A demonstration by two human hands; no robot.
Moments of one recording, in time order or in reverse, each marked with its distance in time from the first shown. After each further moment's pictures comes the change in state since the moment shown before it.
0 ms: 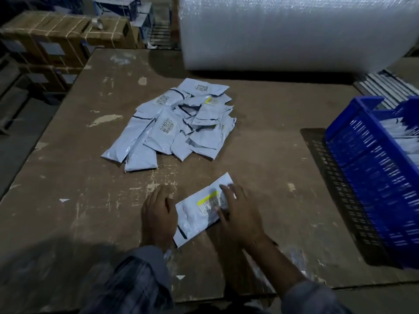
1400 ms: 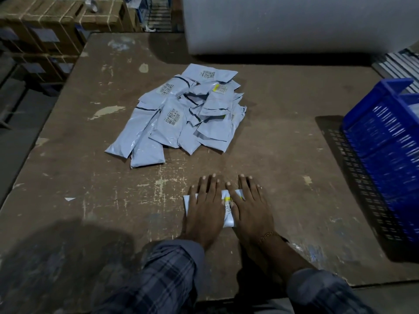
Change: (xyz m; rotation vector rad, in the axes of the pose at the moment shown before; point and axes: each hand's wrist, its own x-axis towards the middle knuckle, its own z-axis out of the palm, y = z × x) left_hand -0.014 0.053 0.055 0.537 -0.314 0.454; right_hand 0.005 0.030 0.055 -0.274 0.001 -0.025
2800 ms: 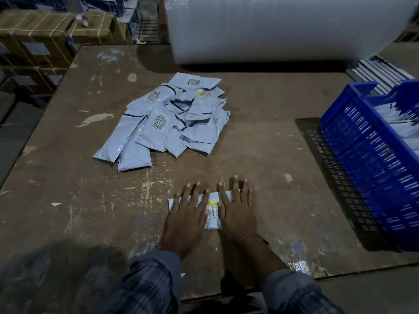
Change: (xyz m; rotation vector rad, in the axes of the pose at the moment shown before) left_hand -0.026 -0.016 -0.007 -0.036 -0.069 0.096; right_hand -0.009 -0.006 0.000 -0.012 -0.094 0.178
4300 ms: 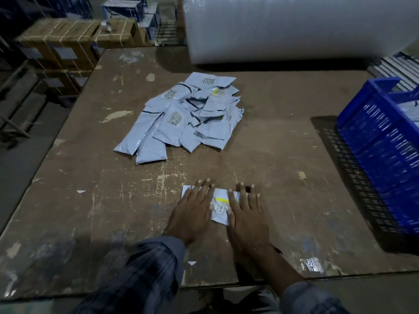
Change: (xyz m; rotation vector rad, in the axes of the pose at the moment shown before) left_hand -0.008 -0.016 -0.004 0.030 -0.009 0.064; right_hand -0.039 -0.008 0.003 0.011 0.066 -0.093
